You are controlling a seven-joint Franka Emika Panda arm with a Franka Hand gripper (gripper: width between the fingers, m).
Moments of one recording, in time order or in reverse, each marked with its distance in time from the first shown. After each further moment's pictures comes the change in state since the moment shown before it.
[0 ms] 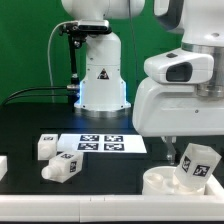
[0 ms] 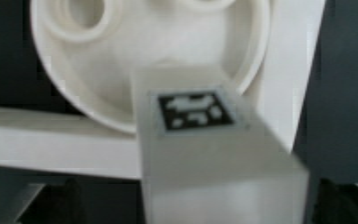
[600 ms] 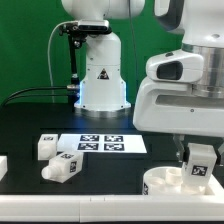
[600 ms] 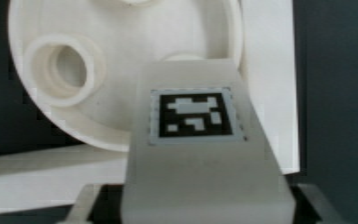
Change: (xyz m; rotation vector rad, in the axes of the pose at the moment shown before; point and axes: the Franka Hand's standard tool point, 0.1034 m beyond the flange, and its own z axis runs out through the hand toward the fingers) arm 0.000 -0.001 0.001 0.002 0.009 0.300
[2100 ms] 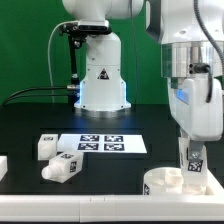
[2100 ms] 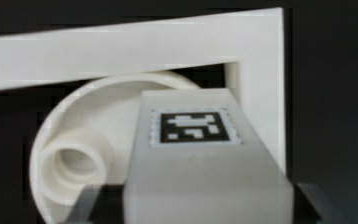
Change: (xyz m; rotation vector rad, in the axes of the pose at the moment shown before) arm -0.025 0.011 0.002 0.189 0.052 1.479
